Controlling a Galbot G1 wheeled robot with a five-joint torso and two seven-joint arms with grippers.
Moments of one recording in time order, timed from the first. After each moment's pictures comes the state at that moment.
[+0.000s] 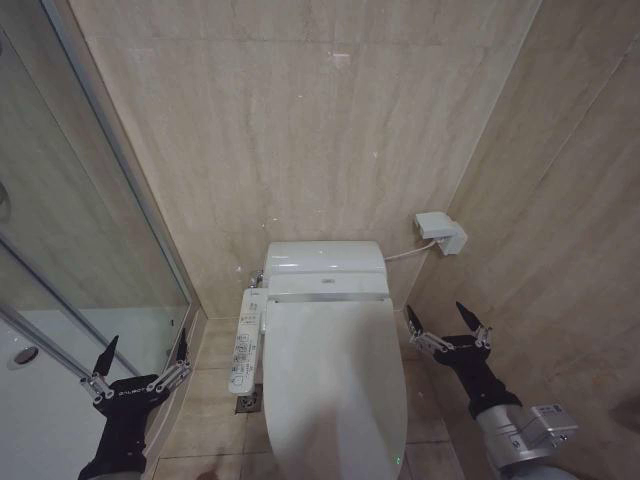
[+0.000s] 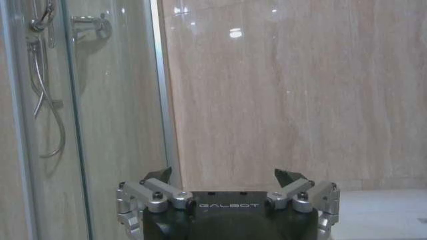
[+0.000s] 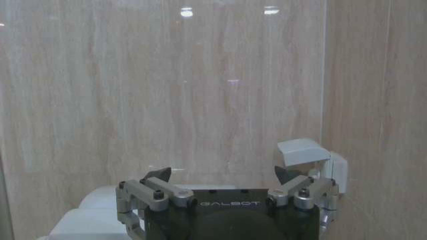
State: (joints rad) left arm 1.92 -1.43 -0.64 -2.49 -0.05 -0.10 -0.21; right arm -1.73 1.34 0.69 2.46 0.31 -0.14 0.03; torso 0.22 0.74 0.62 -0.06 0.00
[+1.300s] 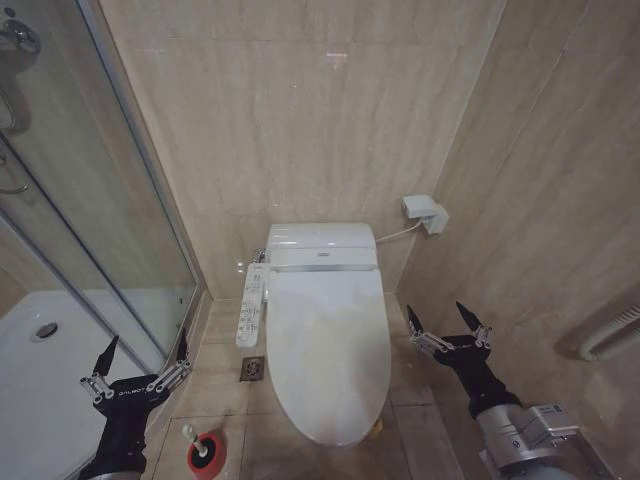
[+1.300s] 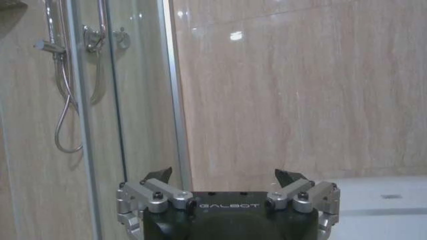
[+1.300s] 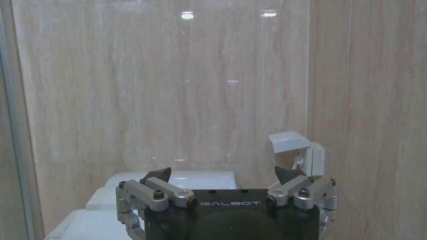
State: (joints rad) left arm 1.92 -1.43 -0.64 -2.49 -0.05 -0.10 -0.21; right arm -1.73 1.34 0.69 2.46 0.31 -0.14 0.03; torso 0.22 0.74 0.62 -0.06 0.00
